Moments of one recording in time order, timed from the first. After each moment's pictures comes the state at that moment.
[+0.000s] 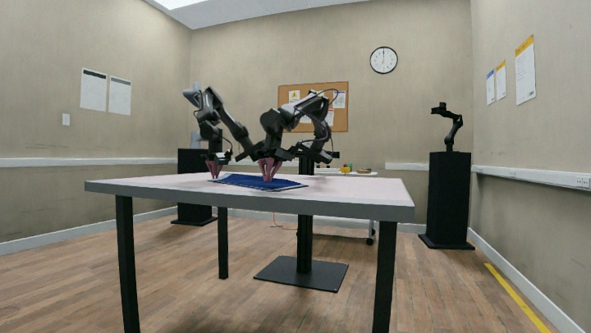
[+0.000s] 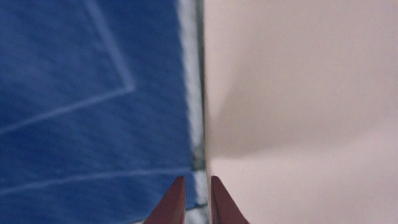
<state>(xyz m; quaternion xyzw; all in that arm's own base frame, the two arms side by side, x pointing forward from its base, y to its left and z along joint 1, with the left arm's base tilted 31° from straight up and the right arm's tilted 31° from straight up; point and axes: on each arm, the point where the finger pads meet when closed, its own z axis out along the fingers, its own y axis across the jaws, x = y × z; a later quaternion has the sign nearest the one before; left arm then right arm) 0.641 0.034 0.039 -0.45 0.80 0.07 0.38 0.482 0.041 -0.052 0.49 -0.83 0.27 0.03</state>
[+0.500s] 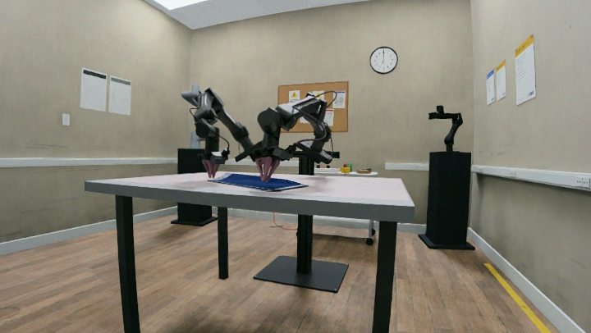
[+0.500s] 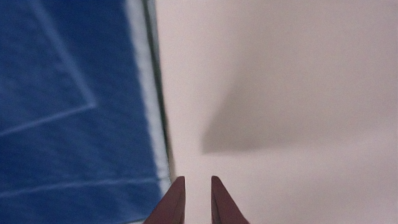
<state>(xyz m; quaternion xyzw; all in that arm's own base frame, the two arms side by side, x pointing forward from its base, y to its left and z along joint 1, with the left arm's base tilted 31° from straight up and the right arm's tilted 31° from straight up) 0.651 0.029 0.041 -0.45 0.80 0.07 0.38 0.503 0.043 -0.045 0.50 -0.82 0.27 0.03</state>
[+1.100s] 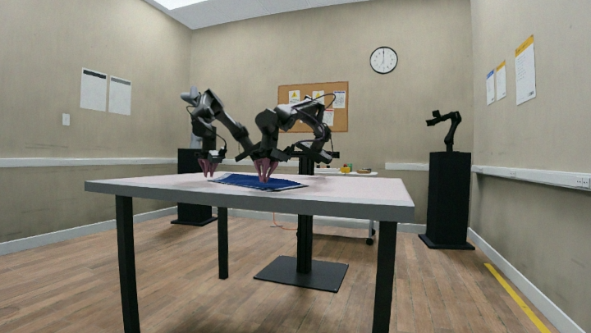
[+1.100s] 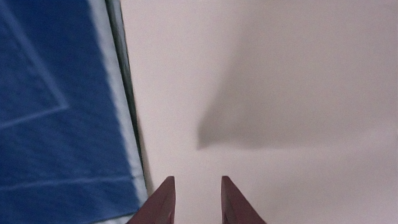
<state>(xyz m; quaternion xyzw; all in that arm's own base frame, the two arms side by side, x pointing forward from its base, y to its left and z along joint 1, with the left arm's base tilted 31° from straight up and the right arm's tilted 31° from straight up) 0.654 0.026 0.036 -0.45 0.81 0.07 0.38 0.515 0.042 -0.036 0.50 -0.82 0.27 0.03</state>
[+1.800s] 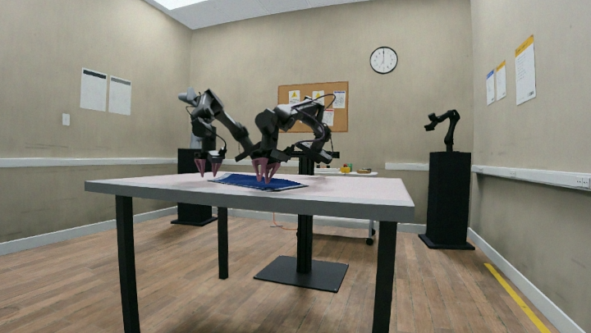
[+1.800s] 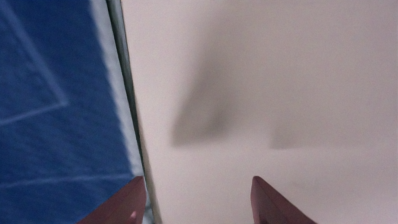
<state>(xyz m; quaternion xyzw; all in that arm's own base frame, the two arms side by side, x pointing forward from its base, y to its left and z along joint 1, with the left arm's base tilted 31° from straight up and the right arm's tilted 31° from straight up) 0.653 0.026 0.034 -0.45 0.81 0.07 0.37 0.514 0.040 -0.036 0.50 -0.82 0.27 0.03</state>
